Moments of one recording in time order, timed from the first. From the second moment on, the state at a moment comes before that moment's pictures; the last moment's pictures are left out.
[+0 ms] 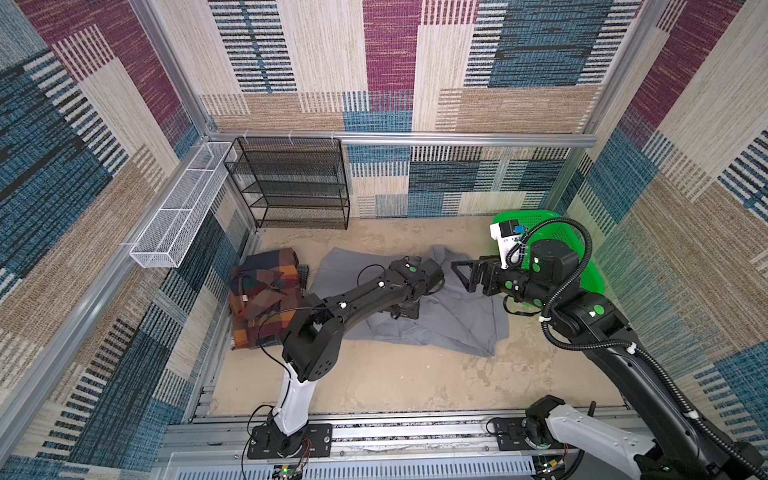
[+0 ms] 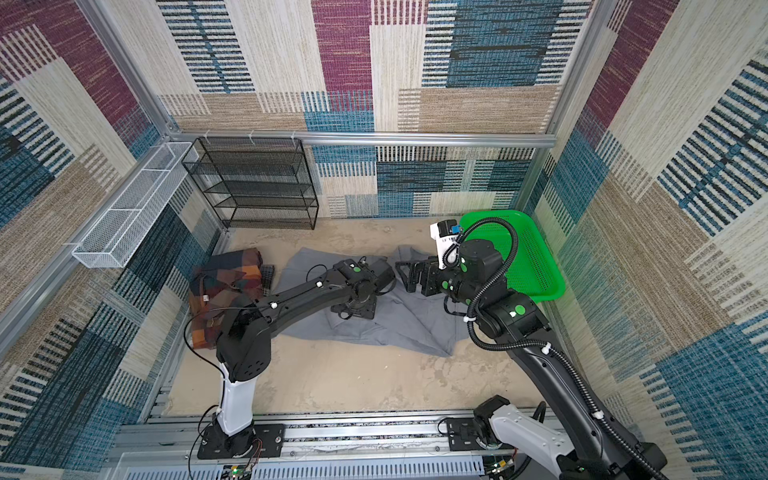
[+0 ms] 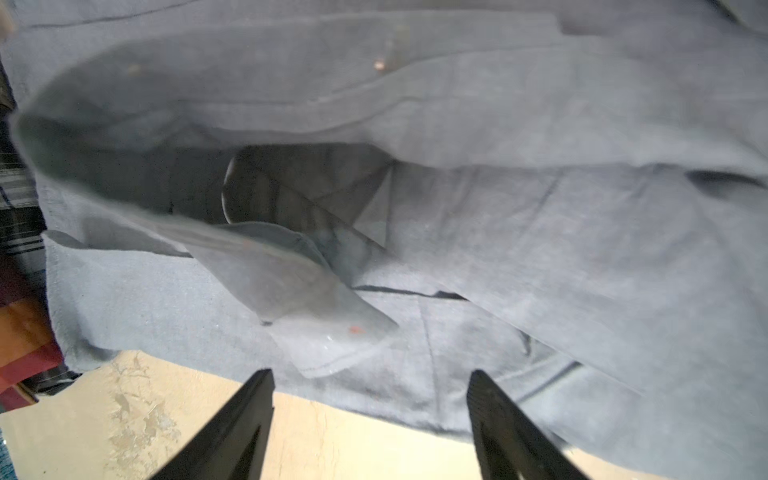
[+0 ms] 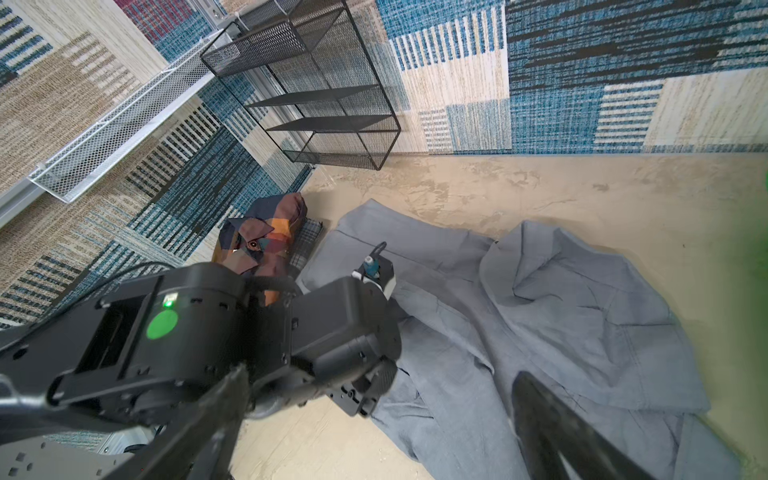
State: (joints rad) left arm -0.88 2.05 1.75 -1.19 -0.39 -0.71; right arm 0.47 0.98 1.19 -0.58 -0.21 0.36
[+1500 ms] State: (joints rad) left arm -0.90 2.36 1.98 -1.49 -0.70 -0.93; right arm 0.47 0.86 1.19 -0.58 -0.28 0.33
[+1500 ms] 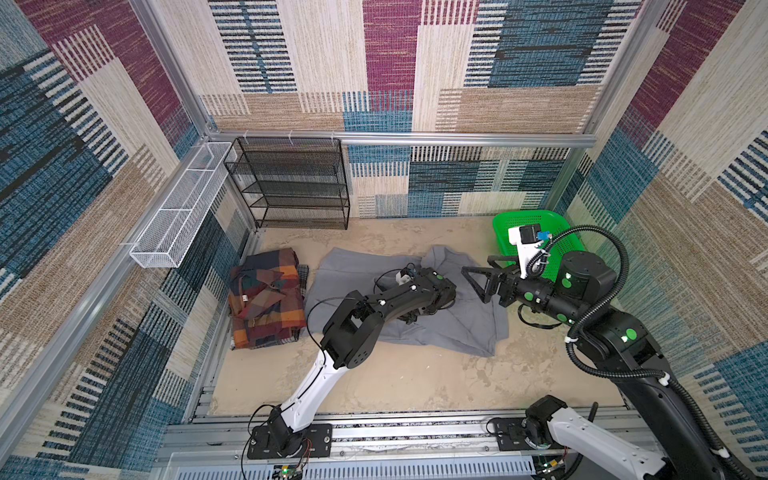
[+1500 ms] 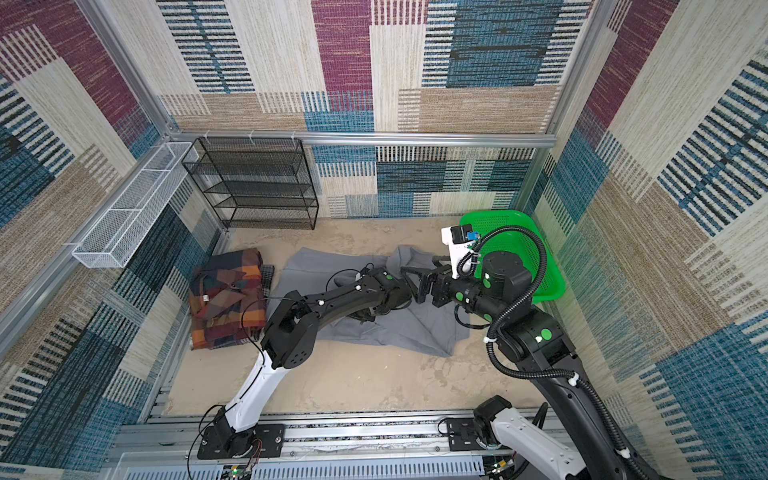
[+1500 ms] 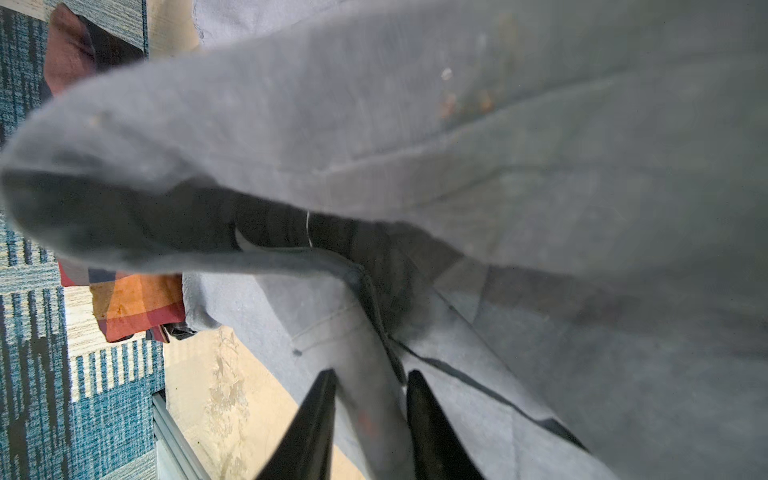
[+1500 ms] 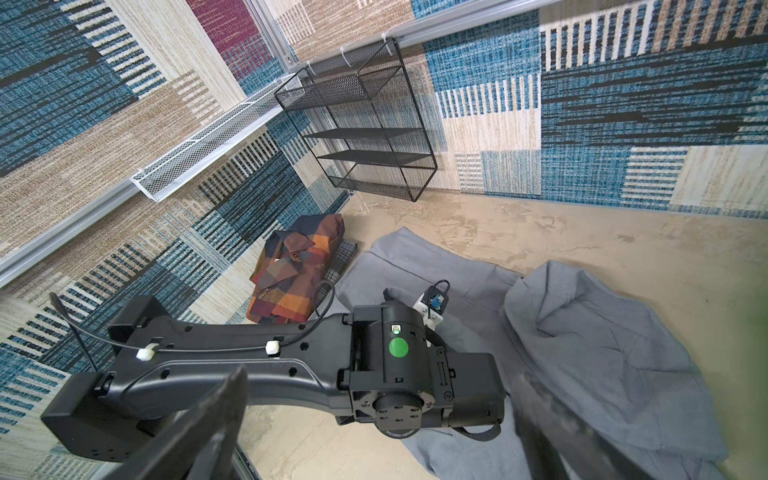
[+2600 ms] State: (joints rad) left arm -0.48 1.60 1.78 -1.41 0.17 -0.69; right arm 0.47 0.95 1.11 -0.57 -0.21 0.35
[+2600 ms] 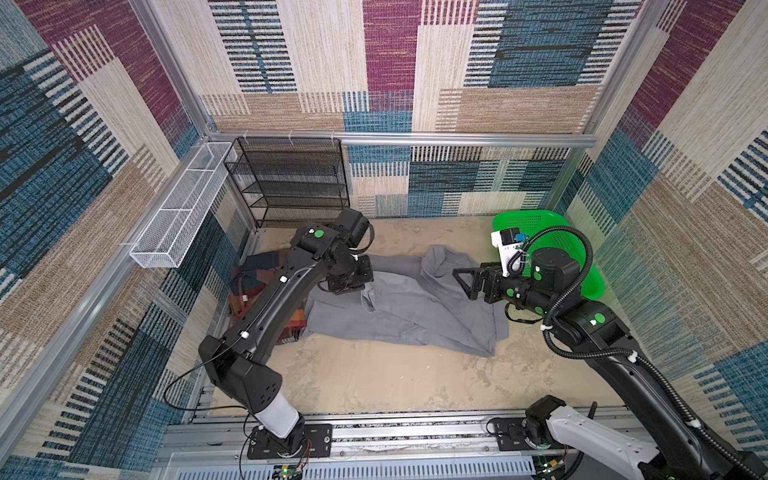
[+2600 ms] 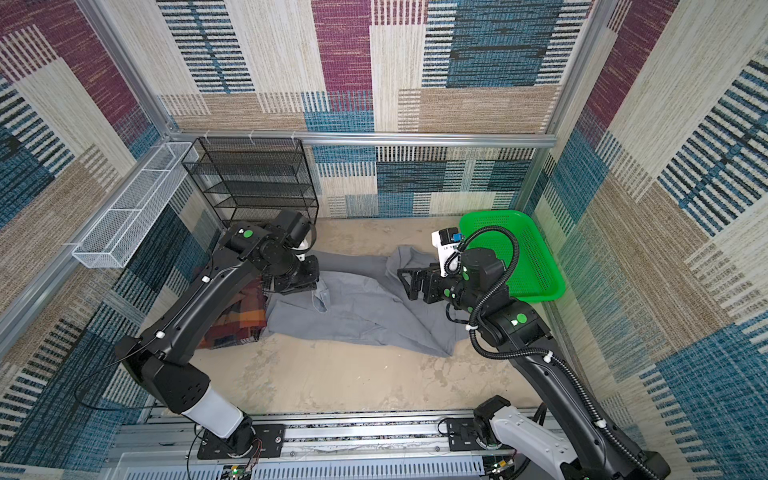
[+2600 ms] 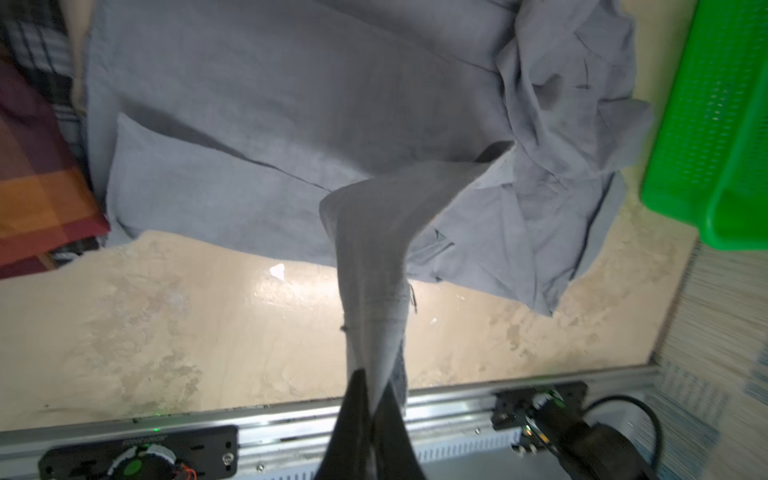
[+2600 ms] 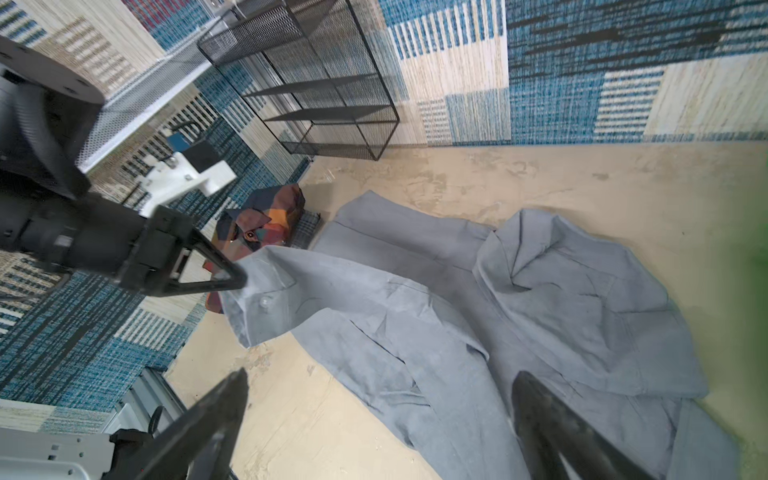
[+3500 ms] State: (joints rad) left arm -0.14 1.30 1.27 -0.98 0.84 -1.05; right arm 0.47 1.20 0.77 -0.36 -0.37 0.42
